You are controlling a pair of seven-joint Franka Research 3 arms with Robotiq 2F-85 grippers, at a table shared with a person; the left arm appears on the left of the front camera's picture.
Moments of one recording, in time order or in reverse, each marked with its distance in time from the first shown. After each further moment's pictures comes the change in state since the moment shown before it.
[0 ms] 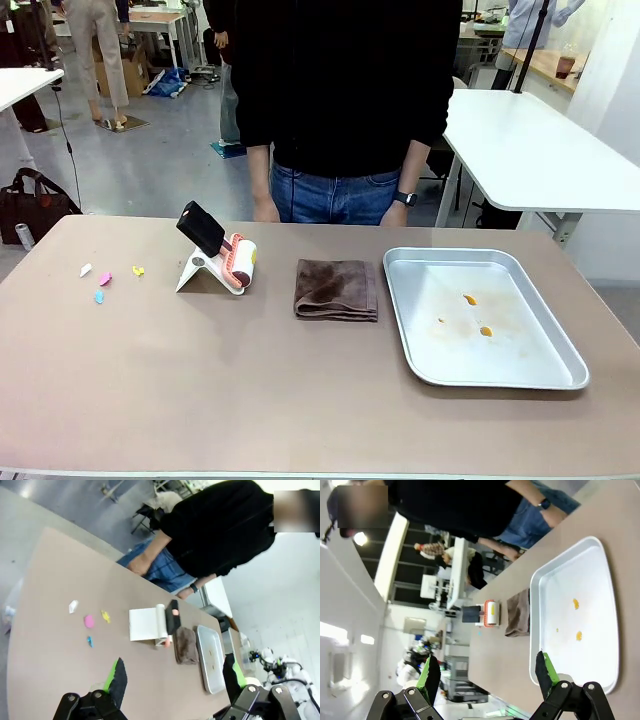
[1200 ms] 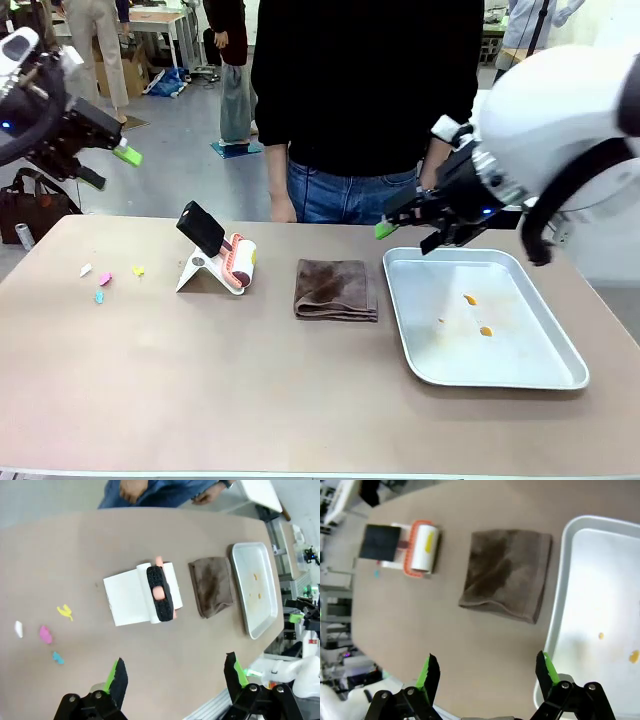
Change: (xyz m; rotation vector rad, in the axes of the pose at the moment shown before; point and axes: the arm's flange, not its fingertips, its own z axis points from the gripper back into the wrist) left arm 0.042 -0.096 -0.267 0.228 0.632 -0.226; right arm -0.133 0.115 -0.372 -0.610 0.383 0.404
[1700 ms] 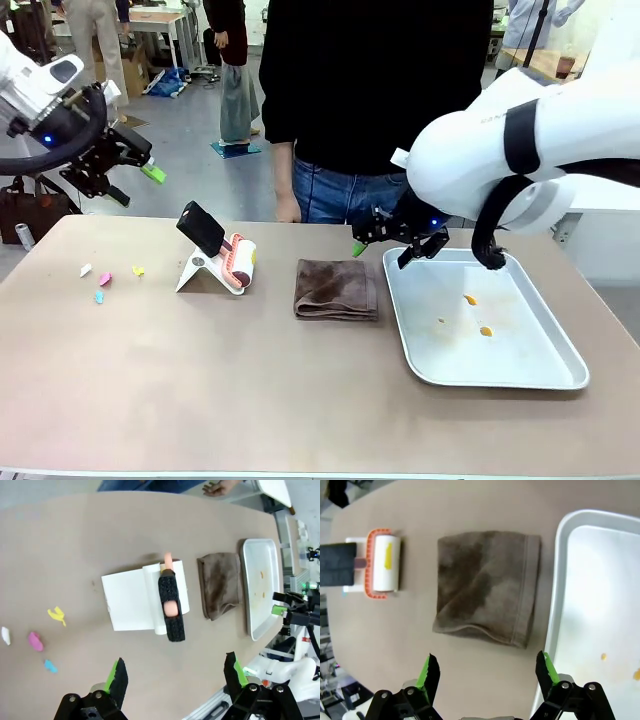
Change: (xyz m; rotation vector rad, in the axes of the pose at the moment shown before) left arm 0.028 0.017 -0.046 -0.013 0.090 0.070; right arm 0.036 -0.005 -0.070 -0.102 0.075 -0.072
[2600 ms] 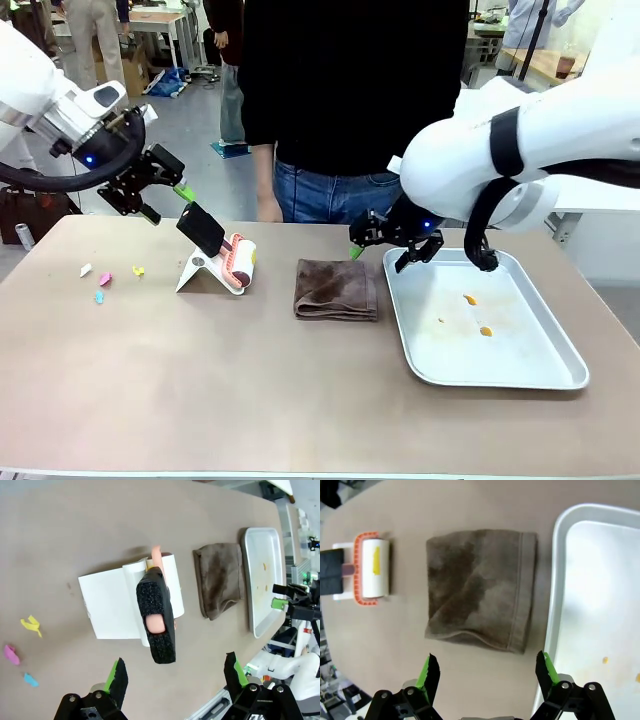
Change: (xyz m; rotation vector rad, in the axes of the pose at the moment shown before) left arm 0.003 -0.010 -0.052 -0.008 0.067 -0.015; right arm 0.011 -0.002 -0.021 -0.029 0.044 -0.029
